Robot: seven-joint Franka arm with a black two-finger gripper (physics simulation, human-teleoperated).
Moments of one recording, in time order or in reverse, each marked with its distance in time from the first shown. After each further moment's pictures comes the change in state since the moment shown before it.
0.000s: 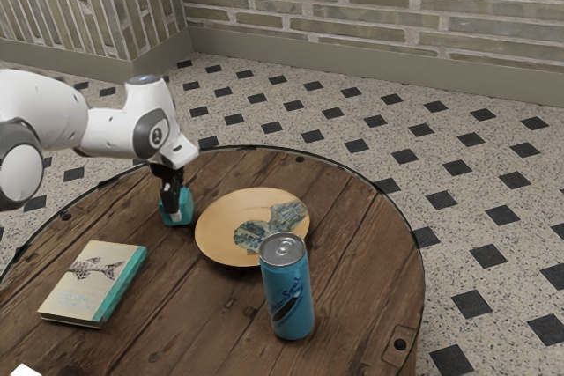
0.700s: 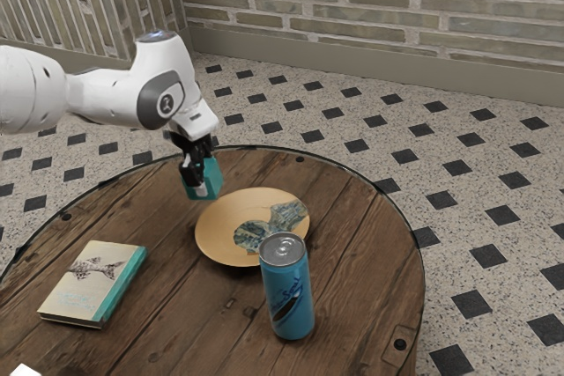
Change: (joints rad) arm -0.164 -0.289 -0.002 -0.144 0.003 -0.043 0.020
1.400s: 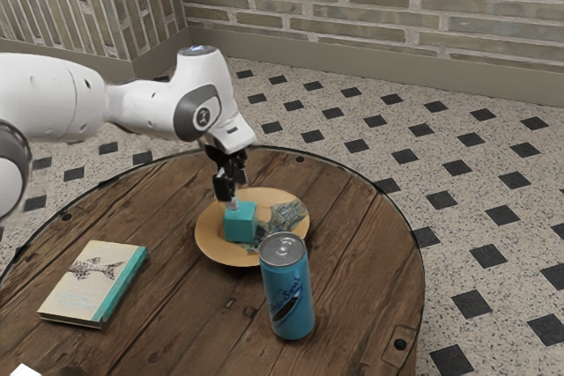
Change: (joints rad) arm -0.085 0.114 -0.003 0.089 -0.029 -0.015 -0.040
